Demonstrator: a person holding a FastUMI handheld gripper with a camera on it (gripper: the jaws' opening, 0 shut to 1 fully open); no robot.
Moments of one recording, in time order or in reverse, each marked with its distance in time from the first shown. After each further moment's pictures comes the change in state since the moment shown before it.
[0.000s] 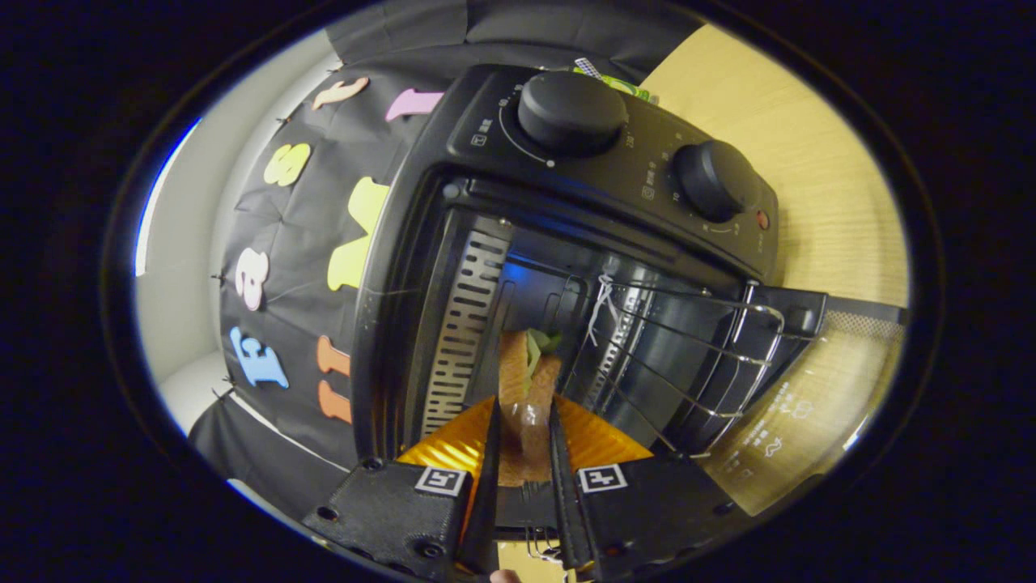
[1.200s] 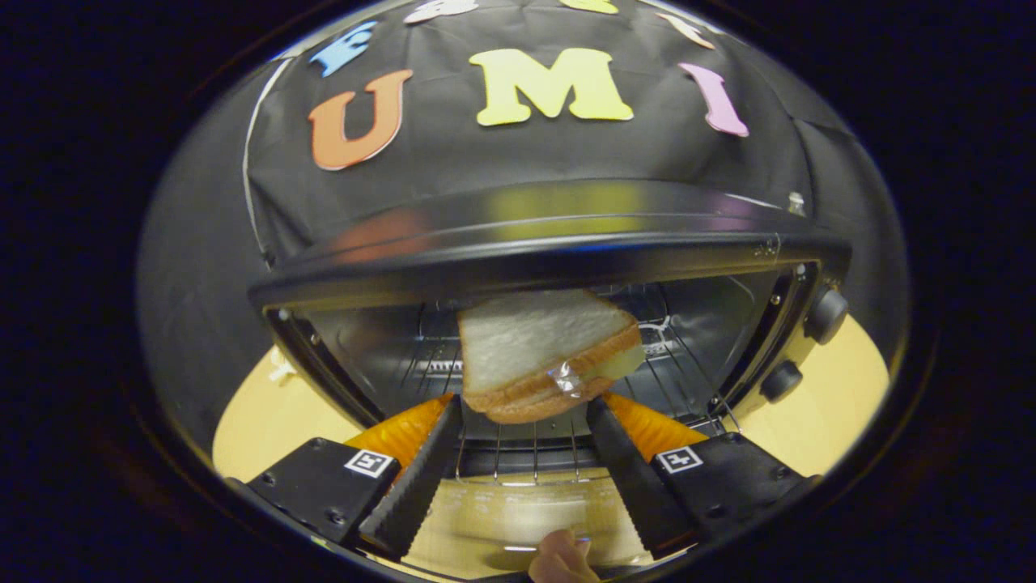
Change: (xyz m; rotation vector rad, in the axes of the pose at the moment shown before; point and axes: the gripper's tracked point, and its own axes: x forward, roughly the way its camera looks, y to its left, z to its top) arm -0.037 -0.033 -0.056 -1.172 0.343 -0.315
